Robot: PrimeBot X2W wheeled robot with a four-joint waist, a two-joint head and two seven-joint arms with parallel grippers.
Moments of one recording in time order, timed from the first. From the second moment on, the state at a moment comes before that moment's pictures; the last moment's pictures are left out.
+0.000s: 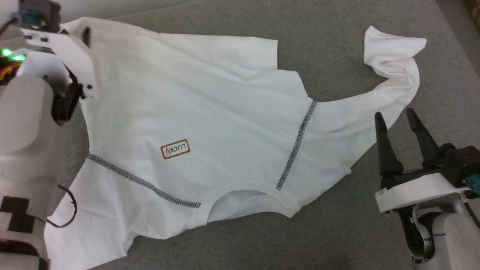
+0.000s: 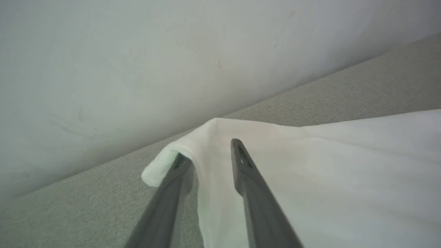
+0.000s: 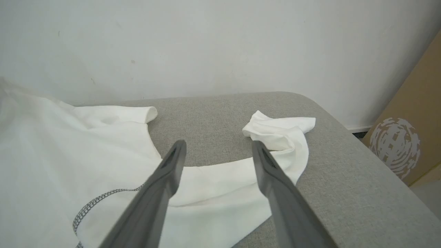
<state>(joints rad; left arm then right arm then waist) -0.99 0.45 -0.38 0.77 -0.38 -0.04 0.20 -0.16 -0.06 -0.04 0.01 0.16 0.13 -0.11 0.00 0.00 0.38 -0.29</state>
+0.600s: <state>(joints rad) -0.74 0.33 -0.33 0.67 -0.43 -0.04 -0.25 -0.06 -0.17 -0.01 0.07 0.20 0.13 0.04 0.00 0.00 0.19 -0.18</state>
